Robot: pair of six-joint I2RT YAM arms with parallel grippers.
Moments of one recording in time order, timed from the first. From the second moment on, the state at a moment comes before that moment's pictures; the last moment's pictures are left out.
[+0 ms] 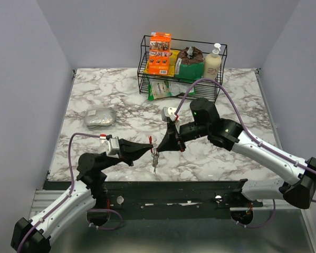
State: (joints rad) left arm -0.61 0.50 0.19 0.76 0.63 -0.31; right arm 0.90 1.25 1.16 -0.35 -0.81 -0.13
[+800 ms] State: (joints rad) left arm -0.61 0.44 0.19 0.76 0.65 -0.30; right arm 0.90 1.26 1.17 -0.36 -0.76 -0.13
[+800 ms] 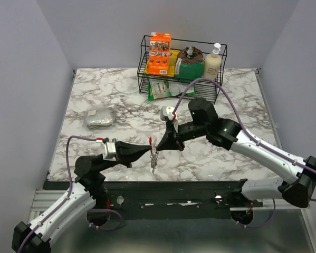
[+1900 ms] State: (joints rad) left arm -0.61 0.42 0.19 0.70 0.65 -0.28; right arm 0.90 1.25 1.18 -0.39 -0.76 -0.13
